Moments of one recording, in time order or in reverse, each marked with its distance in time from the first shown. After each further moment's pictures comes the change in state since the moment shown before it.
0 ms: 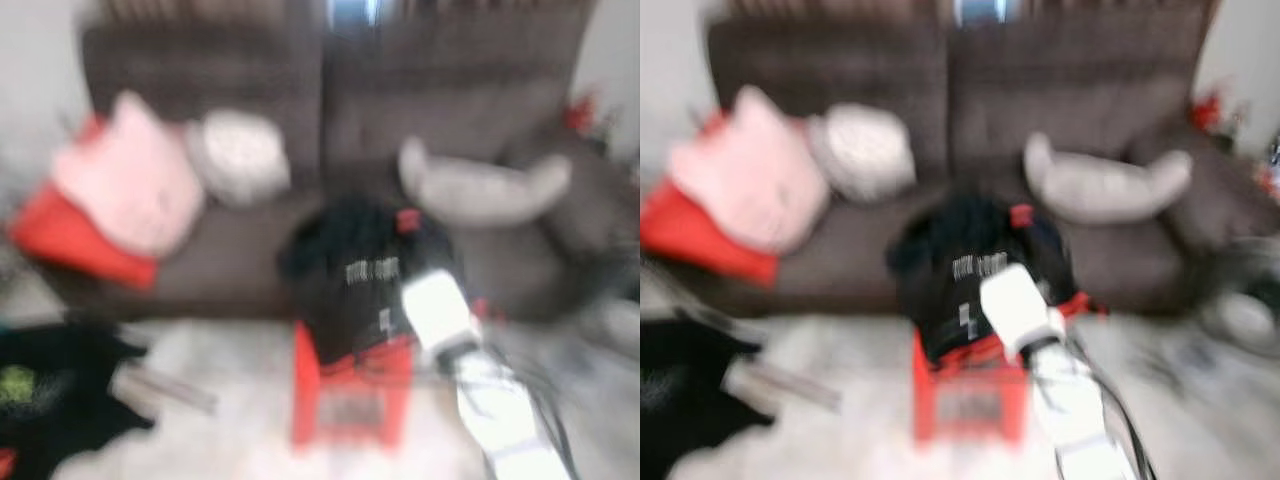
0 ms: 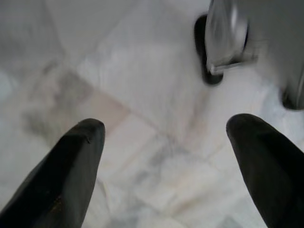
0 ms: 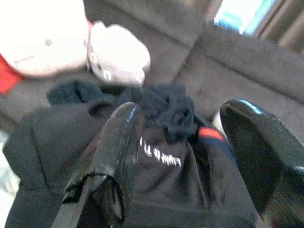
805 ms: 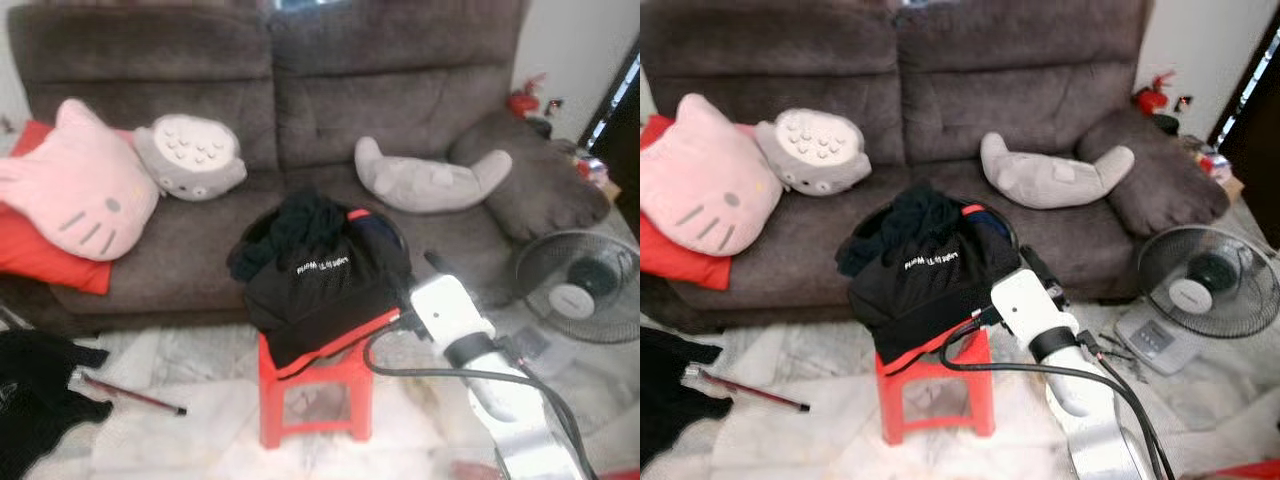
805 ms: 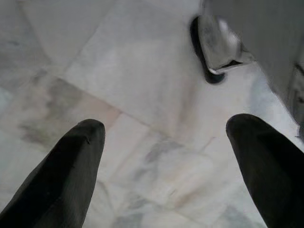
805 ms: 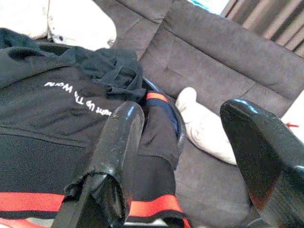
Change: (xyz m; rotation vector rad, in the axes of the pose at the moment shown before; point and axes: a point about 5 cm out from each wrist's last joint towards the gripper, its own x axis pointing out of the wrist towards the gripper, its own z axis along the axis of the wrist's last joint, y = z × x) left arm -0.001 -0.001 -0.007 0.008 0.032 0.009; right arm 0.001 -0.014 -0.008 -0.073 0.034 -0.026
